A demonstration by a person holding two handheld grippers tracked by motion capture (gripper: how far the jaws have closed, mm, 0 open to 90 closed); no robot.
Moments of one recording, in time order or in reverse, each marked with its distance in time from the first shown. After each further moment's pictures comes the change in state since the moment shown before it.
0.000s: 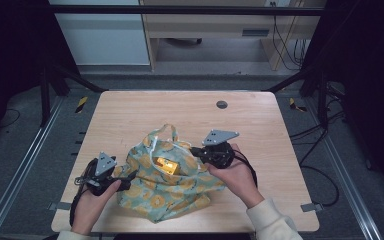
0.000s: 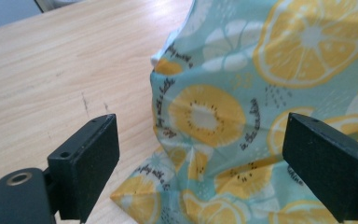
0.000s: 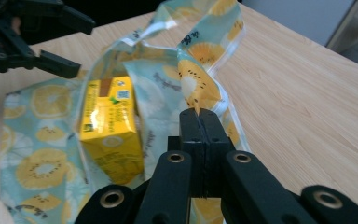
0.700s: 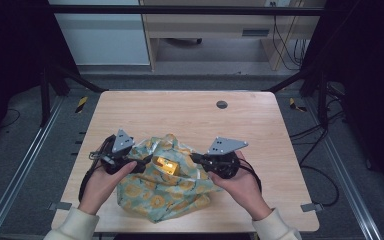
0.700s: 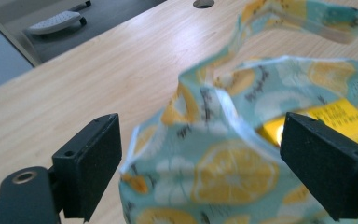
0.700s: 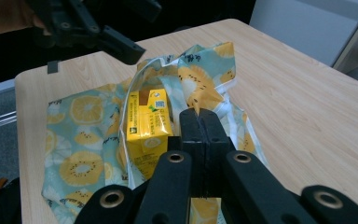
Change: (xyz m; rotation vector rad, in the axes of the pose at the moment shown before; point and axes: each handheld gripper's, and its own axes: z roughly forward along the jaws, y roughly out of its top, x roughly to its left) left arm -0.016 0.092 0.010 0.016 -0.090 0.123; right arm 0.019 -0.002 -0.027 -0.078 0.030 -0.016
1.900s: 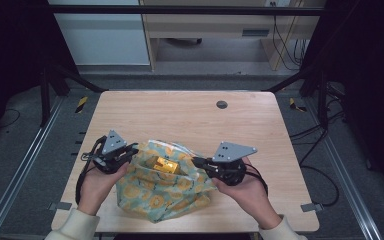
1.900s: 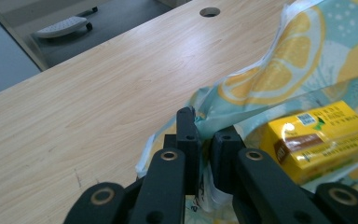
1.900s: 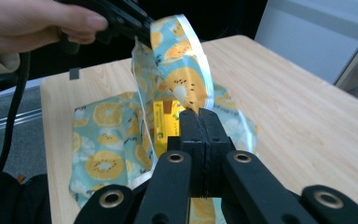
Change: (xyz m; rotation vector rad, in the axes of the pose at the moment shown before) left arm 0.003 -0.020 -0.026 -0.060 0.016 -0.032; right arm 0.018 0.005 -0.024 -0.042 0.027 -0.036
